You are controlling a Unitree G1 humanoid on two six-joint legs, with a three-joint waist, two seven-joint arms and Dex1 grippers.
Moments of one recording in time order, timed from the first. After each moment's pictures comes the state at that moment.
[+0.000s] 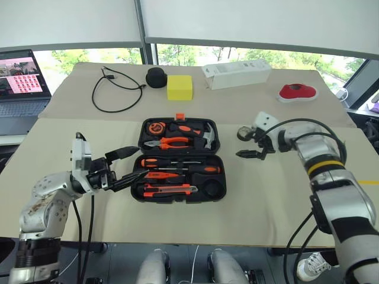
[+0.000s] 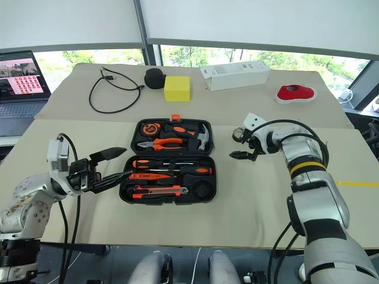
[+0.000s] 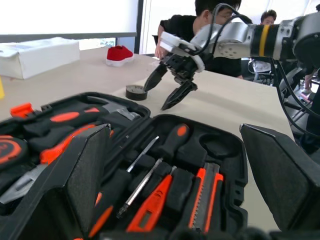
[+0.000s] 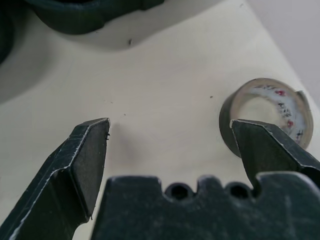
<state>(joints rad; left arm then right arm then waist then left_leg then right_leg) -0.15 0.64 0.26 -0.08 -0.69 0.28 -1.23 -1.09 -0.57 0.26 1.14 -0.14 -0.05 1.06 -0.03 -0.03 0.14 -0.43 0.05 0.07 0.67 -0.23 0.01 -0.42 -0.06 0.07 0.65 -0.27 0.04</state>
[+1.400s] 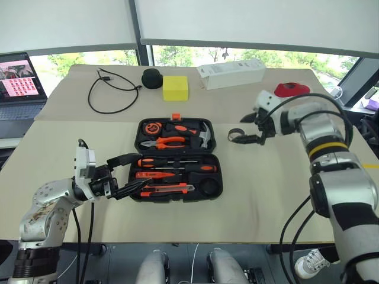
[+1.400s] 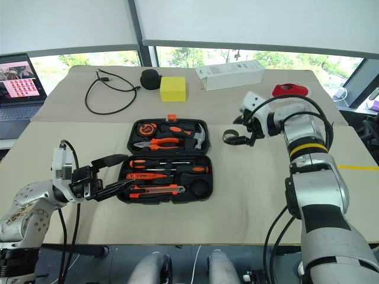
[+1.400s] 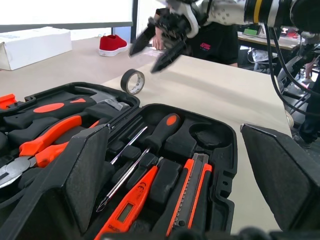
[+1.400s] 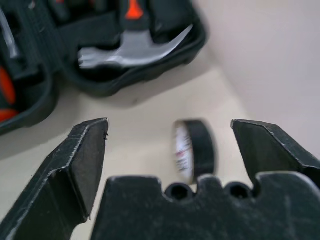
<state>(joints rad) -0.11 0.64 0.25 -0.12 -0.67 0.26 -1.21 -1.25 -0.57 0.15 1.18 -0.15 -0.06 1.18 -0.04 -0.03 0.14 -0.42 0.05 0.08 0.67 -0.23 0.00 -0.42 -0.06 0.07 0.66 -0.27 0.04</state>
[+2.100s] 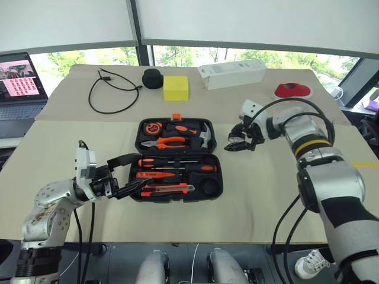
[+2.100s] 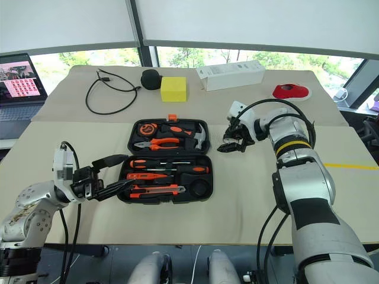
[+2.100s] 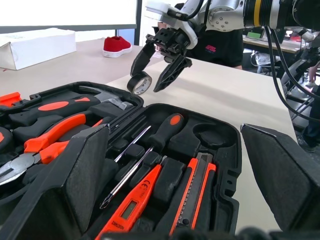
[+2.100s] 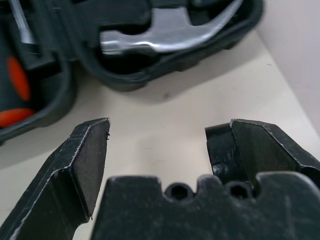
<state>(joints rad) -0.10 0.63 0.24 -0.11 -0.67 0.24 -1.21 -1.27 -0.48 0.19 1.30 -0.22 -0.03 1.27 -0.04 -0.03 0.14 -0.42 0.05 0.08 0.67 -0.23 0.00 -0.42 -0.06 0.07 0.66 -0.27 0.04</state>
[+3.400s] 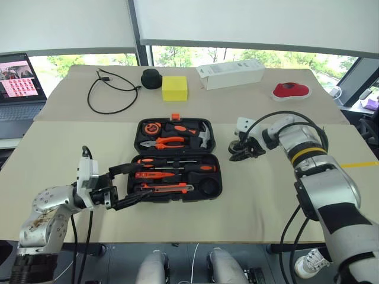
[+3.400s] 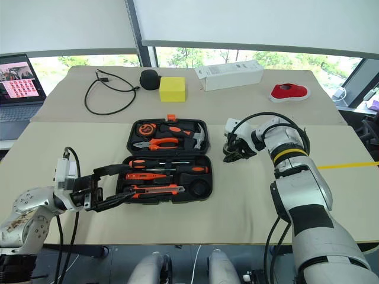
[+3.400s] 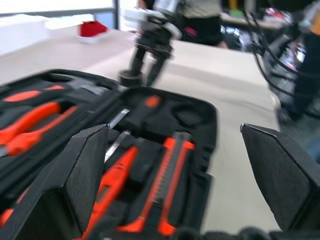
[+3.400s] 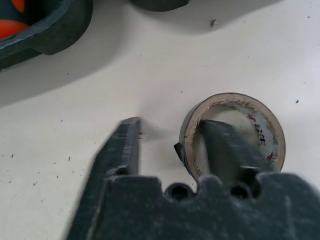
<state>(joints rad) -0.03 0.67 0.21 -0.14 -0.63 0.17 -1.30 -1.19 -0.48 0.30 1.22 -0.29 0.01 1.26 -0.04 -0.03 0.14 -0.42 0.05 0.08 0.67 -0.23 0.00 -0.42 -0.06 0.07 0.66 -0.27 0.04</state>
